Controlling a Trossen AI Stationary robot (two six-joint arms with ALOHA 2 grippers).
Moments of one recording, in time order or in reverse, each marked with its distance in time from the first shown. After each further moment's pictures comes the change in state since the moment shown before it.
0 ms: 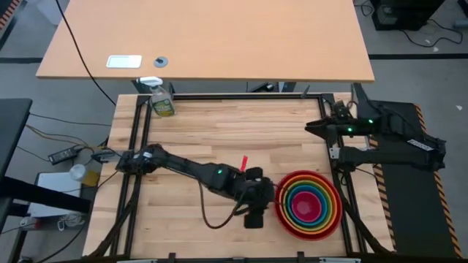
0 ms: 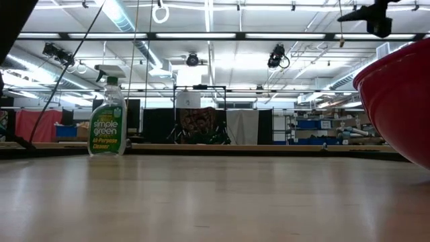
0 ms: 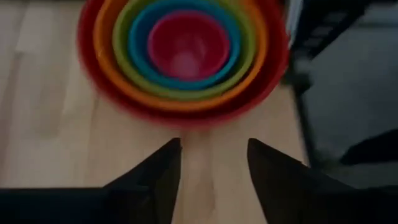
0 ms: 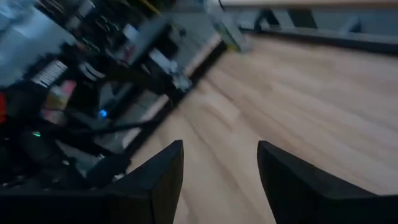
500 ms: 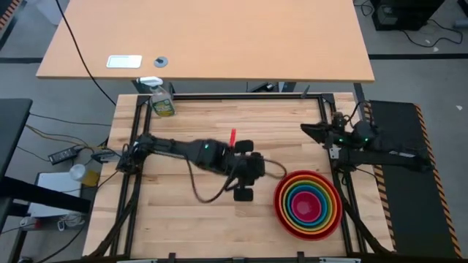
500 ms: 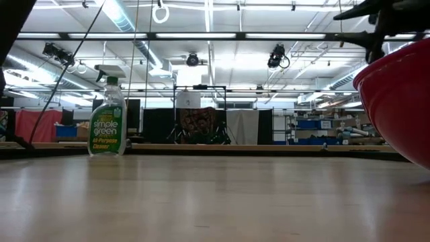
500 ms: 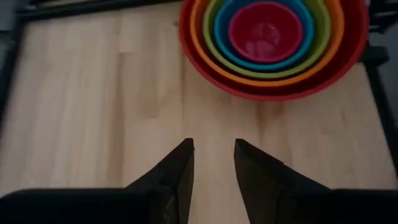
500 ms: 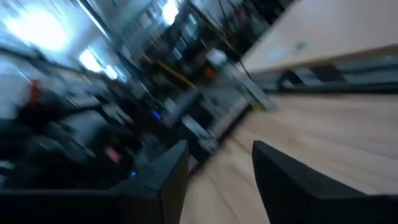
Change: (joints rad) left arm 0.082 -0.128 -0.001 -0.204 -0.099 0.165; right arm 0.099 -0.321 -0.522 0.568 0.219 0.072
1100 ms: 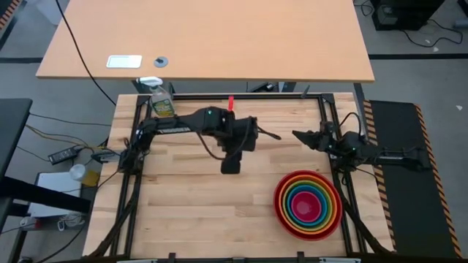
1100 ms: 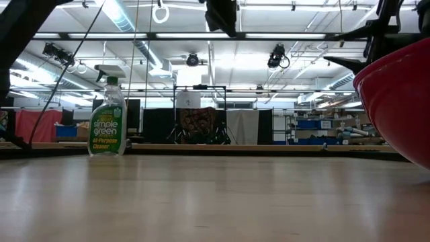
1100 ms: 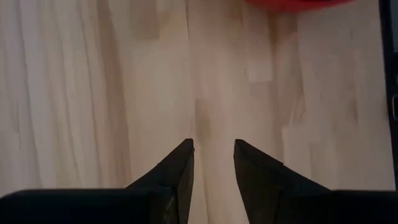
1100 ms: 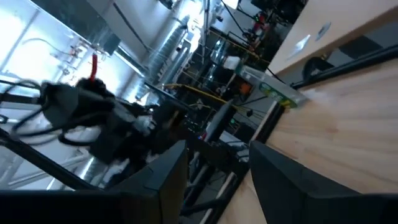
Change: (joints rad) left arm 0.251 -0.019 -0.002 -0.273 0.327 0.178; right arm 0.014 -0.010 -0.355 0.515 0.010 0.207
